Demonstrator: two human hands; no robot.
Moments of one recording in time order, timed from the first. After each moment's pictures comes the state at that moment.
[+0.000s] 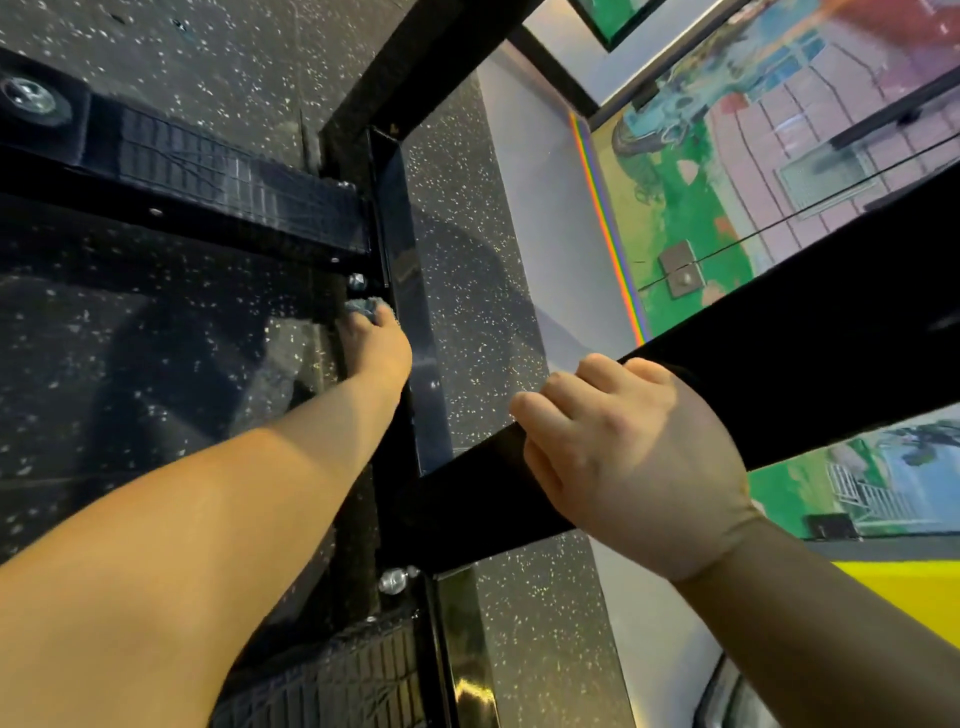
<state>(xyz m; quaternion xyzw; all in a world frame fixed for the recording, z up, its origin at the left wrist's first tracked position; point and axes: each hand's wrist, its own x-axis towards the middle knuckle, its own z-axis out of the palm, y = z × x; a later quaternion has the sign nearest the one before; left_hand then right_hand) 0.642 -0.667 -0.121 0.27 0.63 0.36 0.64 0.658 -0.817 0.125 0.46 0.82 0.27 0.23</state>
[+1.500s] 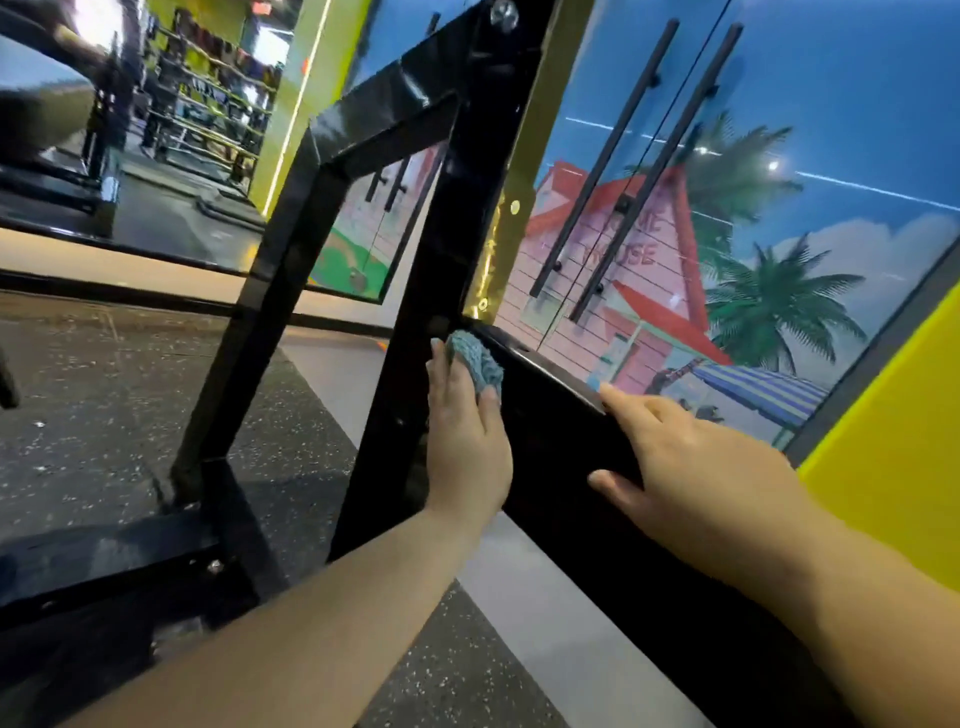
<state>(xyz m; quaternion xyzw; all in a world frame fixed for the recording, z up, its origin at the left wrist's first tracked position) 0.616 -0.871 0.304 0.59 0.21 0.58 0.51 0.640 -1.017 0.413 0.83 0.48 0.25 0.15</state>
